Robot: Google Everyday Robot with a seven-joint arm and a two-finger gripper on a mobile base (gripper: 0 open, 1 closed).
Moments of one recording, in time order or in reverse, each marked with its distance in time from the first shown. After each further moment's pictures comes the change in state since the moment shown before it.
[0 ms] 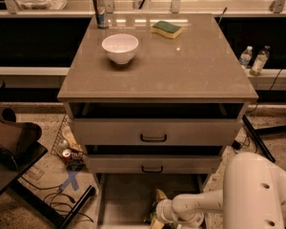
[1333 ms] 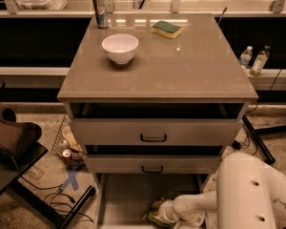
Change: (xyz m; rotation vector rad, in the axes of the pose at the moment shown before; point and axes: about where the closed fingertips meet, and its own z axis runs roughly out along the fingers) arm 0.028 -0.009 0.014 0.022 0.052 -0.013
